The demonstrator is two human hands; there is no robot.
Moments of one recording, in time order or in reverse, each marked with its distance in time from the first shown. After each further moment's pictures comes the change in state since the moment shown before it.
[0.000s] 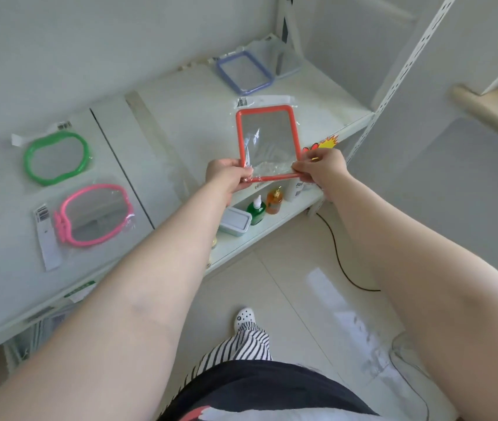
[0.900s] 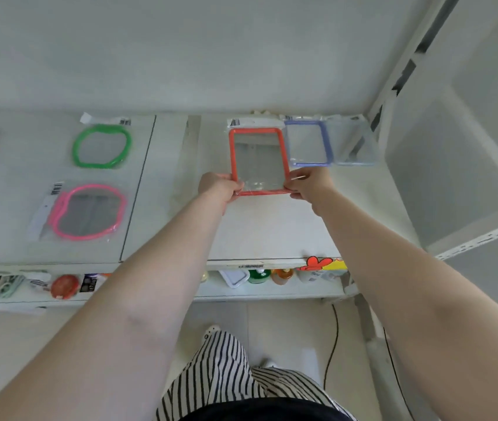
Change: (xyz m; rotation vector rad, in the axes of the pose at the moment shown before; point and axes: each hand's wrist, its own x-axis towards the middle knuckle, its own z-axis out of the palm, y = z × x) left_hand 0.122 0.083 0.027 -0.258 0.547 -0.035; right_hand 0.211 -0.121 0.054 -0.180 -0.516 -0.201
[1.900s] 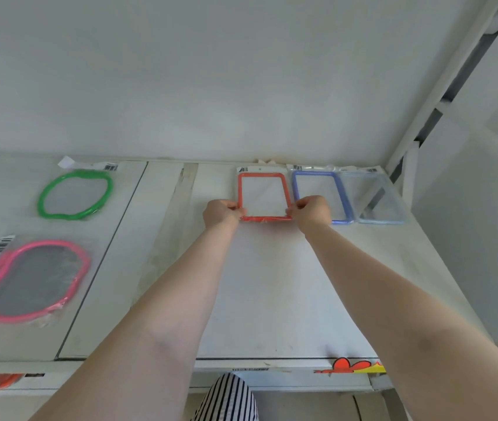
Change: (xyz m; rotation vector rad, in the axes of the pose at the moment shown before) left_hand 0.161 -0.010 0.043 0.215 0.173 0.216; right_hand 0.154 0.013 0.038 -0.318 0.193 -0.142
